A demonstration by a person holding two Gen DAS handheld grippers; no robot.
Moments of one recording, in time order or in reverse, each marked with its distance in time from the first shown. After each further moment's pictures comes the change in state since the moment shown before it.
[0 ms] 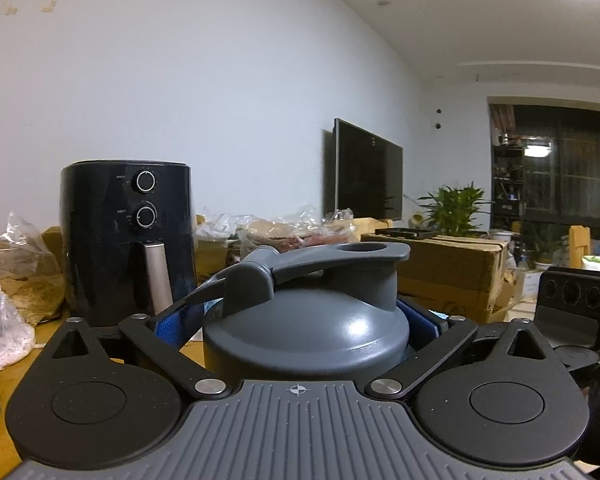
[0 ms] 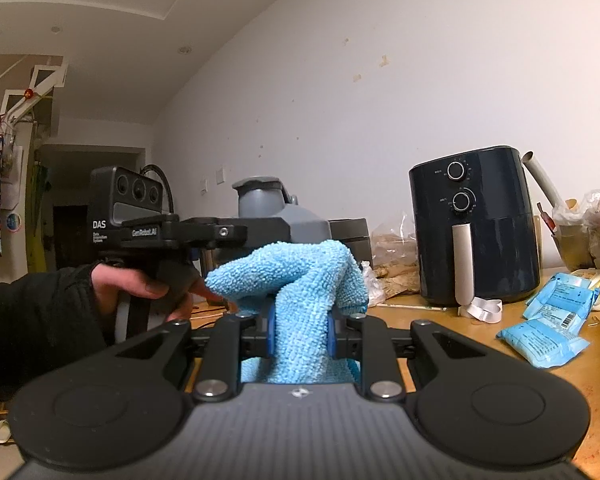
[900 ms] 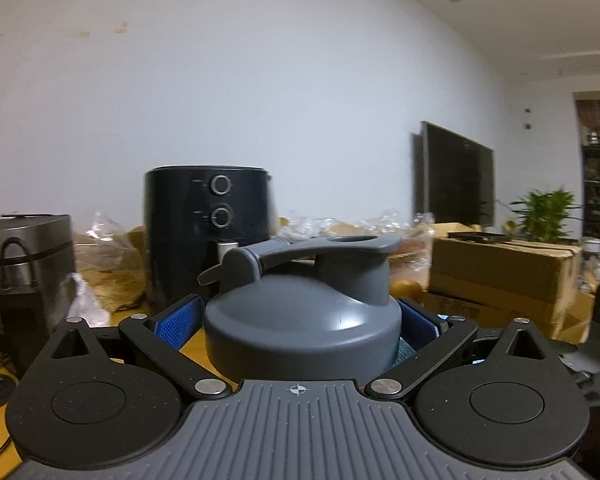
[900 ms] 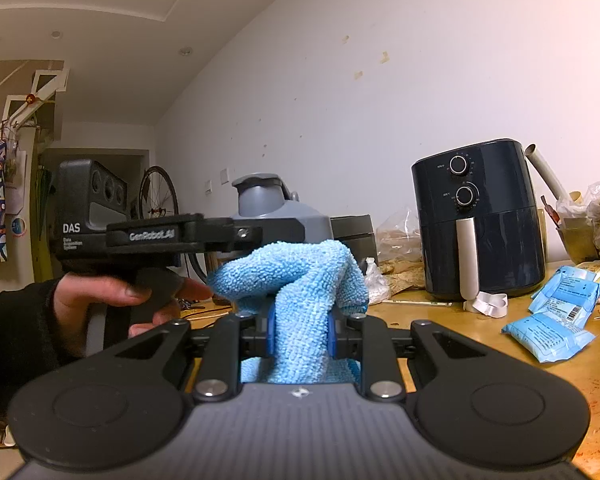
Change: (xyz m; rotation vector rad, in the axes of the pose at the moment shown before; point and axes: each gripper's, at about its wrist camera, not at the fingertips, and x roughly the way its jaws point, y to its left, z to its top) left arm -0.002 -0.048 0.000 -0.027 -0.014 0.352; right arm -0.001 -0.003 0.000 0.019 0.002 0.020
